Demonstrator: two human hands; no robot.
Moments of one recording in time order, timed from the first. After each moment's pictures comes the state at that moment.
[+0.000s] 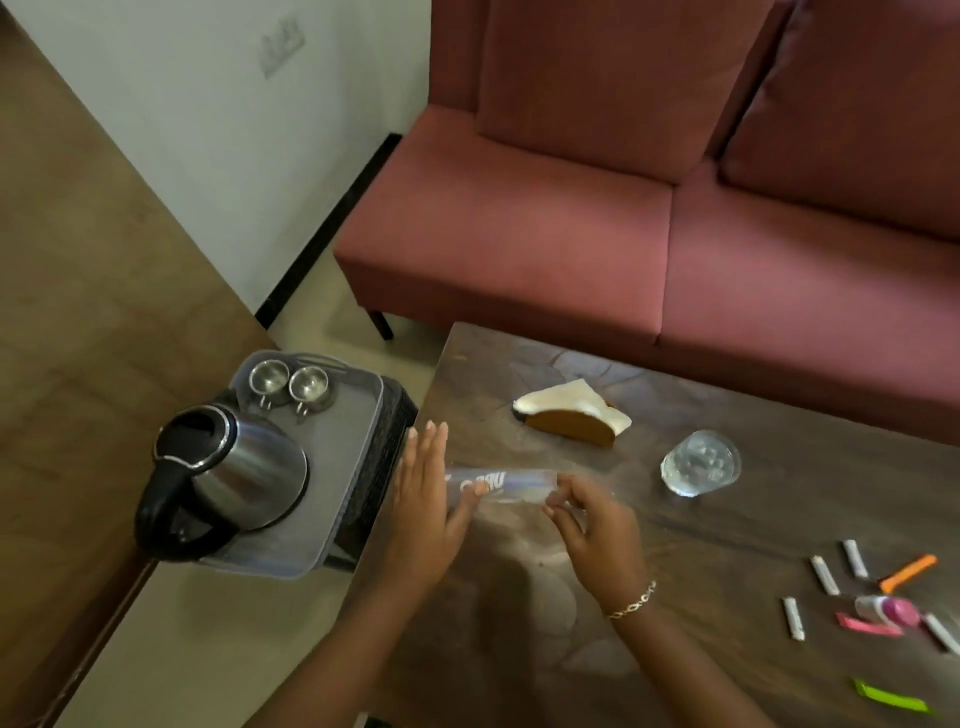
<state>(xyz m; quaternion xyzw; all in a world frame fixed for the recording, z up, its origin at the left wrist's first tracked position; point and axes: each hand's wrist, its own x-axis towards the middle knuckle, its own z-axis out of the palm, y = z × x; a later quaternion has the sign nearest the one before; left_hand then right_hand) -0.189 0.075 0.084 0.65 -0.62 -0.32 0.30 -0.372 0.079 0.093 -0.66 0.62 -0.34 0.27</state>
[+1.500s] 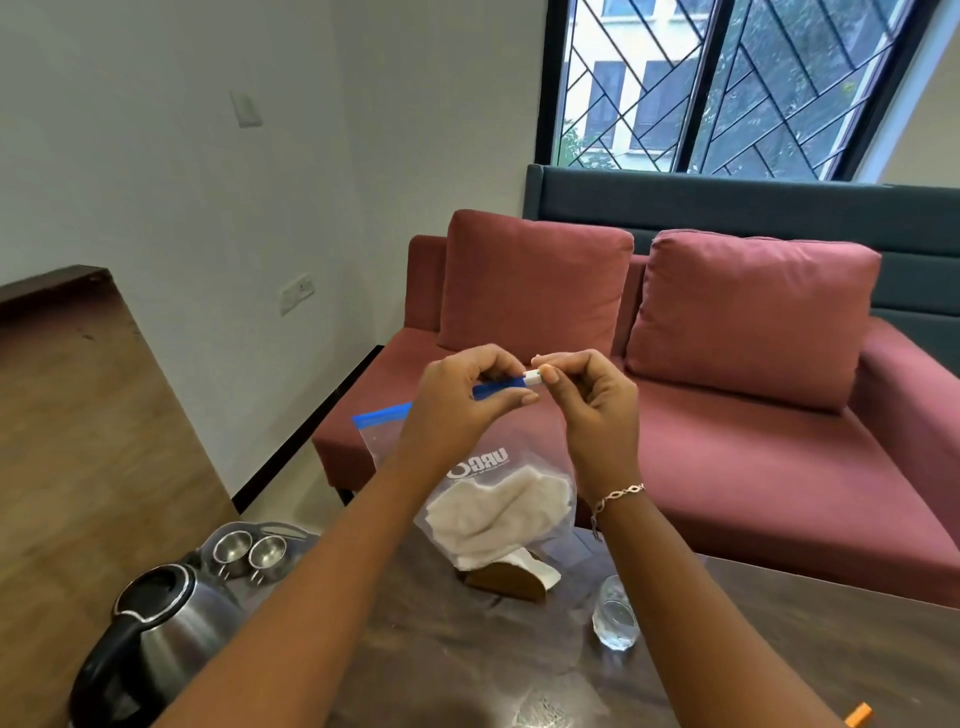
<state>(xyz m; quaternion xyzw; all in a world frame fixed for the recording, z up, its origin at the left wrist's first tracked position) -0.303 0.020 0.355 0.39 -0.74 -0.20 0.51 -0.439 0.022 0.339 -0.57 0.36 -0.67 0.31</state>
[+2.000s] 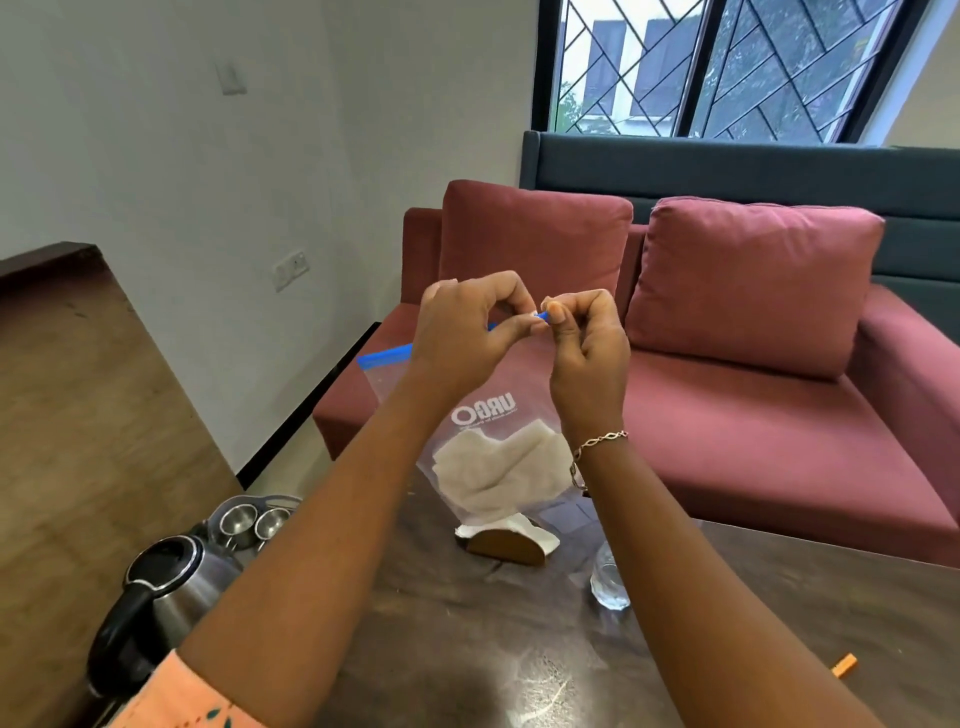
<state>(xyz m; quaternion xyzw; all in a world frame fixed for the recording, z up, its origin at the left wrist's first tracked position) -0.312 0.010 0.383 0.40 -0.78 -0.06 0.47 -0.427 0.019 0.352 -0.55 0.42 -0.69 0.18</state>
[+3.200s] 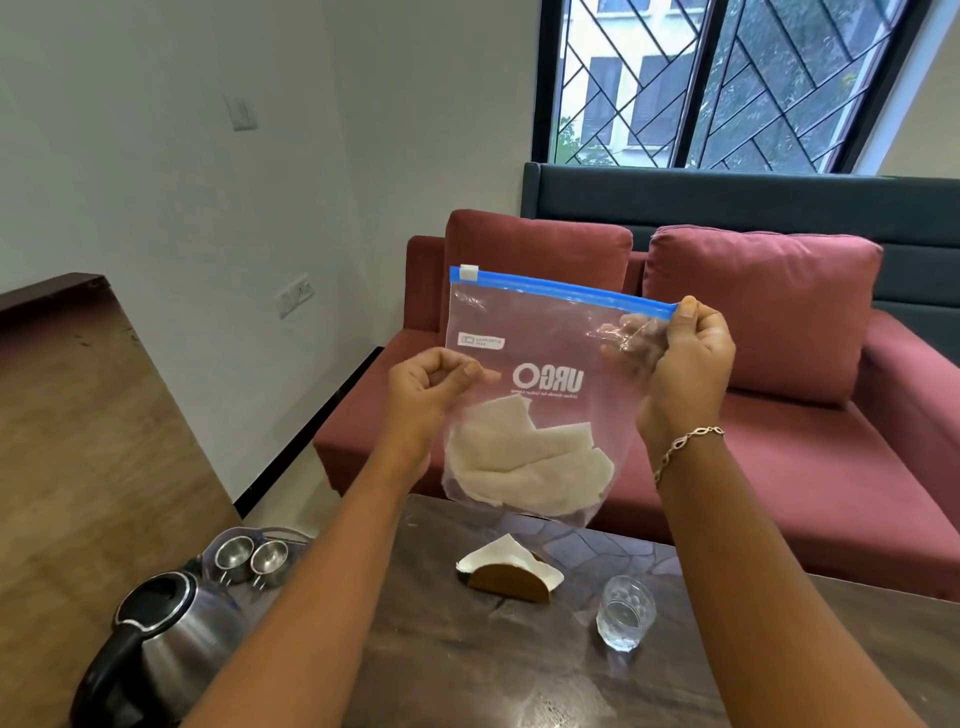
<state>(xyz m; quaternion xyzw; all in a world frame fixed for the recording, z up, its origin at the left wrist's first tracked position) -0.290 0.009 0.346 0.41 -0.54 -0.43 0.59 -0.476 0.012 0.390 -0.31 0.35 -0.80 0.37</state>
